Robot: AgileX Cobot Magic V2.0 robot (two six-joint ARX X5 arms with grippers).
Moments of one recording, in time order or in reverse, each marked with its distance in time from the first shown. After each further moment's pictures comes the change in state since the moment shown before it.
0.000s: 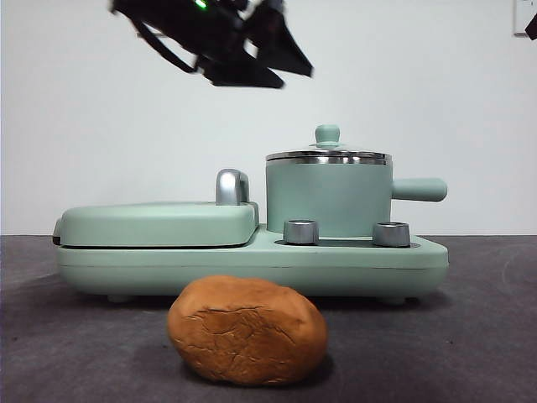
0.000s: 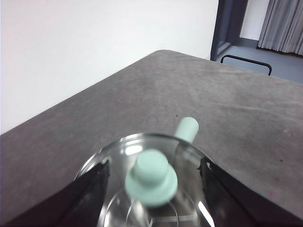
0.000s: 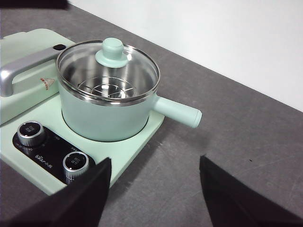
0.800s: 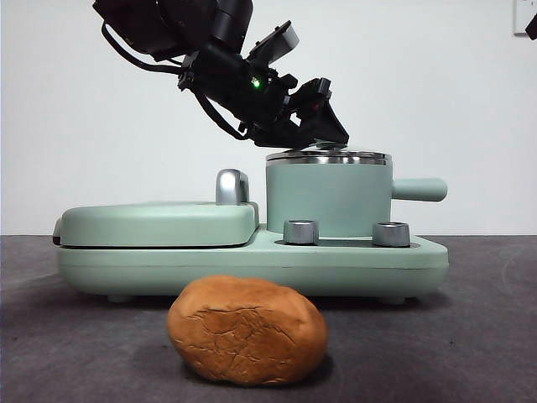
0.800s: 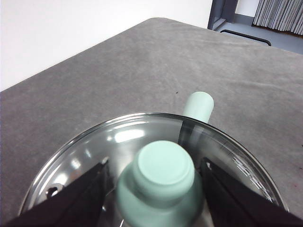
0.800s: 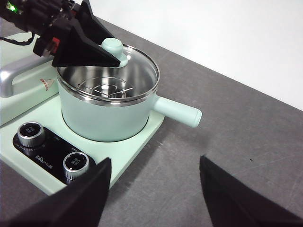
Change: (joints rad) left arm -0.028 0.275 0.177 0.000 0.000 0.008; right arm 0.000 0.000 0.000 0.000 0.000 0.006
